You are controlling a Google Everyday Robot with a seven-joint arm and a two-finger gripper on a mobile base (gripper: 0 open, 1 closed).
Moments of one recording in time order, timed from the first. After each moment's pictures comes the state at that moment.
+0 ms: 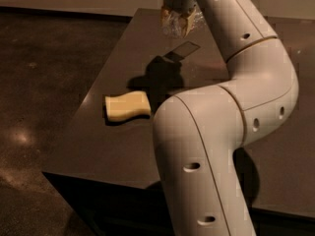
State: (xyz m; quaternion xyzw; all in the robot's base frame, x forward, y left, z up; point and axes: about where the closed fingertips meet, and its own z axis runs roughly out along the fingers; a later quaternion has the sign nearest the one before) arm 0.773 -0.067 0.939 -0.94 0.27 -0.17 0.09
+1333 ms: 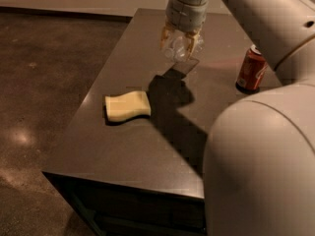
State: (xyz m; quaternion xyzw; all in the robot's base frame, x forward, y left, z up) arm 0.673 -0.063 0.920 -0.97 0.20 -0.08 0.09
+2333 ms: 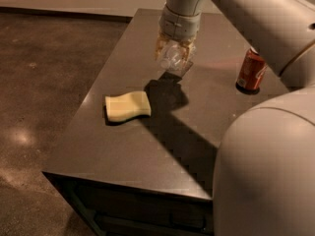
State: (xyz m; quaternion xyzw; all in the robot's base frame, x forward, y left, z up) arm 0.654 -0.049 0.902 -0.98 0.15 -0.07 0.08
